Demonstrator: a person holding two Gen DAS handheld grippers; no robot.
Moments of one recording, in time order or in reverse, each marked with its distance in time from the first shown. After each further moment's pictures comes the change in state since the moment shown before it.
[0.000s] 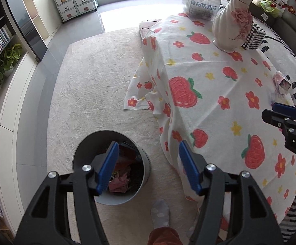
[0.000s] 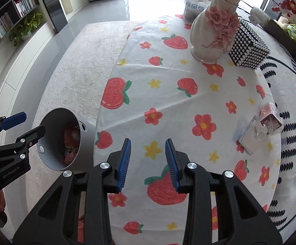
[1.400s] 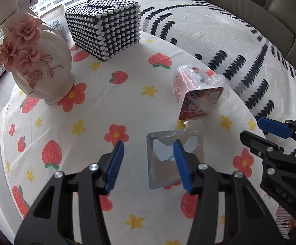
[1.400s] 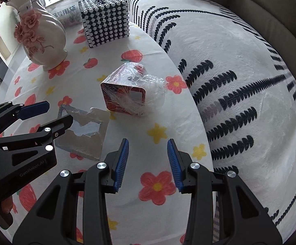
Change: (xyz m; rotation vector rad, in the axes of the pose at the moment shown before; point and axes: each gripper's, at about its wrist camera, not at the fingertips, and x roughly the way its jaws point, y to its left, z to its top) left arm 0.095 -0.344 0.108 0.405 -0.033 -0.265; right arm 0.032 -0.293 -0.055 0.342 -0.040 -0.192
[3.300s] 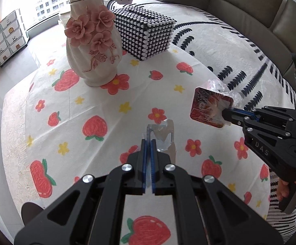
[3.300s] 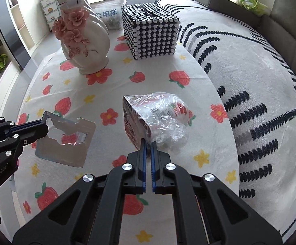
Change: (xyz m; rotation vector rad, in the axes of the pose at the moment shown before) left arm -0.076 0.076 -0.042 -0.119 -0.053 -0.017; right arm -0.016 0.068 0.019 -0.142 -0.063 0.130
